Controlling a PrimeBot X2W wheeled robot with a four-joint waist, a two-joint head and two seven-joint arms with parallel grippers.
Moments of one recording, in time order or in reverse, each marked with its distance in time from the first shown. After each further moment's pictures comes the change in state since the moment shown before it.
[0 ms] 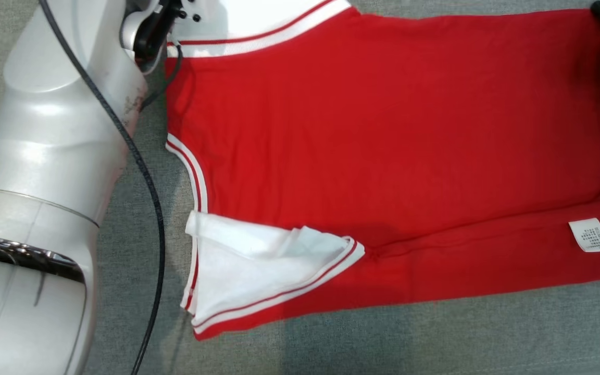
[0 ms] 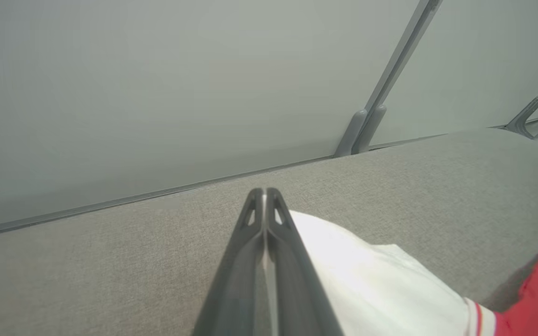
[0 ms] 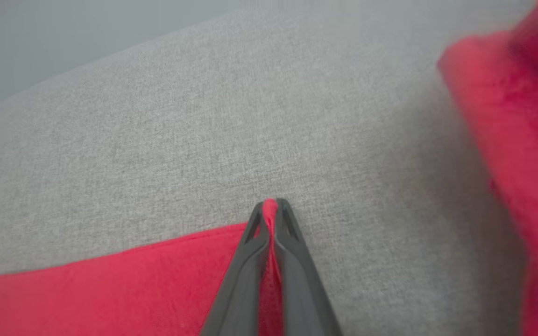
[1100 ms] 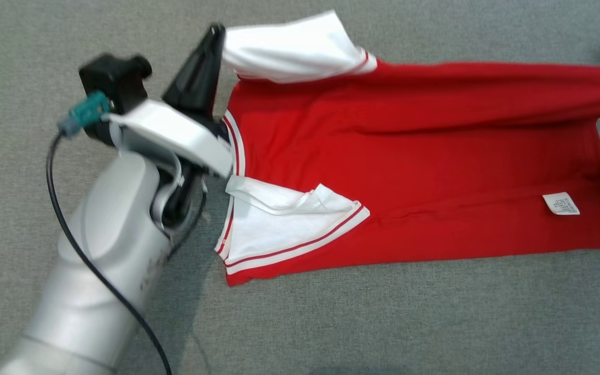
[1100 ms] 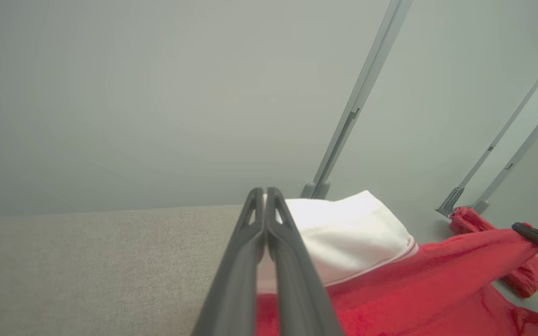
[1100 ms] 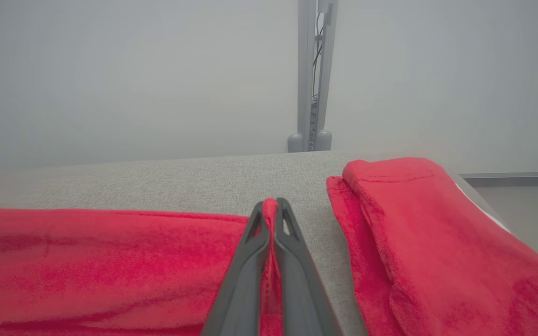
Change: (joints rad) left arm 0.516 0.086 0.010 -0.439 -0.108 -0.004 -0.293; right arm 0.377 -0.149 0.043 -0.239 -0.065 0.000 -0.573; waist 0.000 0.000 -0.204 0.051
